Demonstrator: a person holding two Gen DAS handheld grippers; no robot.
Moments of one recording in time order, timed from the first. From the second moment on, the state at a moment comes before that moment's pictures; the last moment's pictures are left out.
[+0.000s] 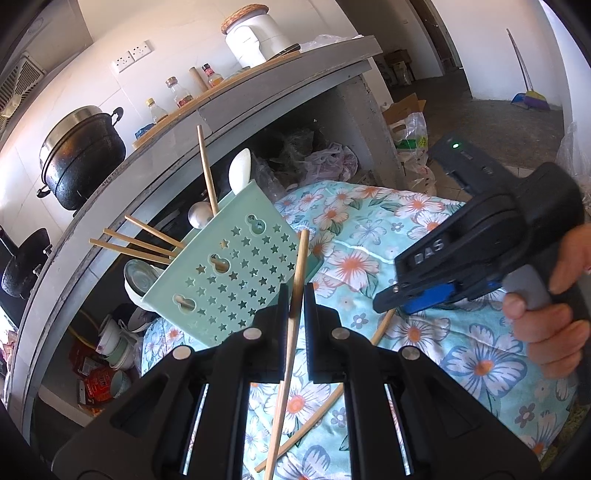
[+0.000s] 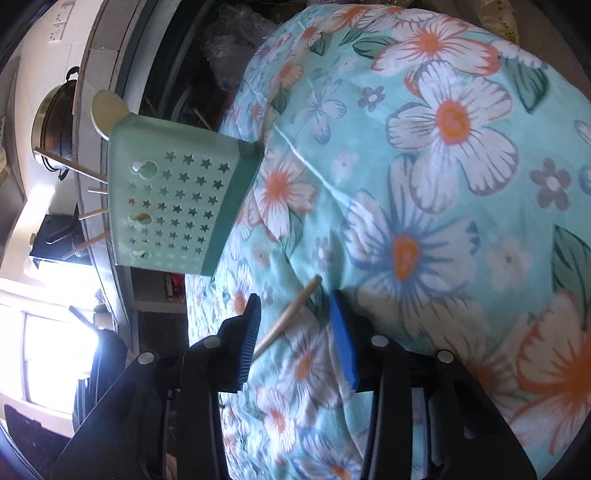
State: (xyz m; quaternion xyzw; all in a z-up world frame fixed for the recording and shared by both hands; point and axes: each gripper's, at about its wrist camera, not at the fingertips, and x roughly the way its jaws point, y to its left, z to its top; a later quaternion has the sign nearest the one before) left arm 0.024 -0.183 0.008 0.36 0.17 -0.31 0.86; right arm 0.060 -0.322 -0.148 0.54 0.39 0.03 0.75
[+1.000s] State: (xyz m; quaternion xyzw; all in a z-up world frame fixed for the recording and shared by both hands) left arm 0.035 -0.181 0.008 0.35 0.18 -0.30 0.87; right arm 0.001 -0.378 -0.112 0.55 0.30 -0.02 0.78
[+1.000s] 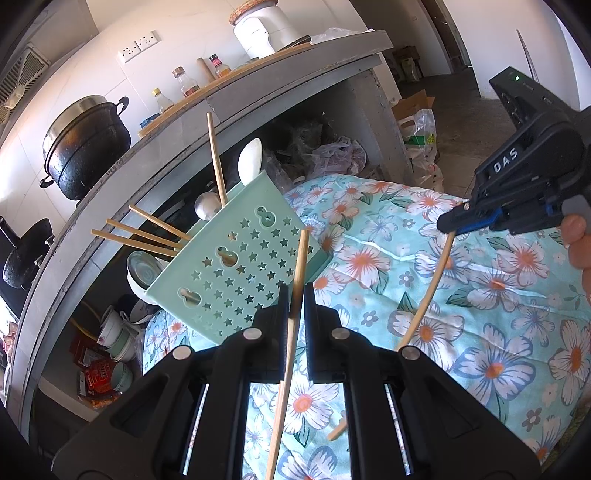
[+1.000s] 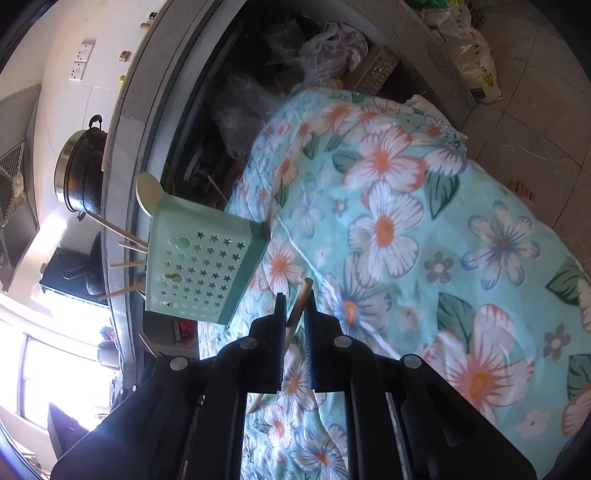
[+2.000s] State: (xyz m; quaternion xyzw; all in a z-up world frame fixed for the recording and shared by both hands) left arm 0.106 -0.089 0.148 0.07 0.14 -0.28 0.95; right arm -0.027 -0.411 -0.100 0.55 0.25 -0.06 0.79
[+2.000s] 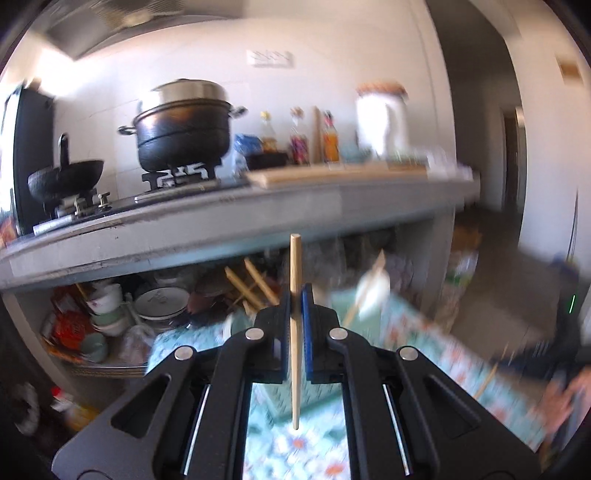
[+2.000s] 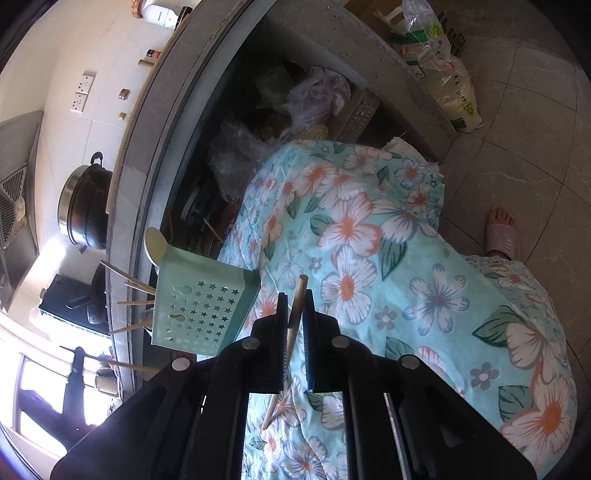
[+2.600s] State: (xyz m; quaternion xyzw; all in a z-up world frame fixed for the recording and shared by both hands) left arm 0.206 -0.101 0.176 -0.11 0.11 -0.28 0.95; right arm -0.025 -0.412 -0.099 0.55 0.25 -0.06 0.79
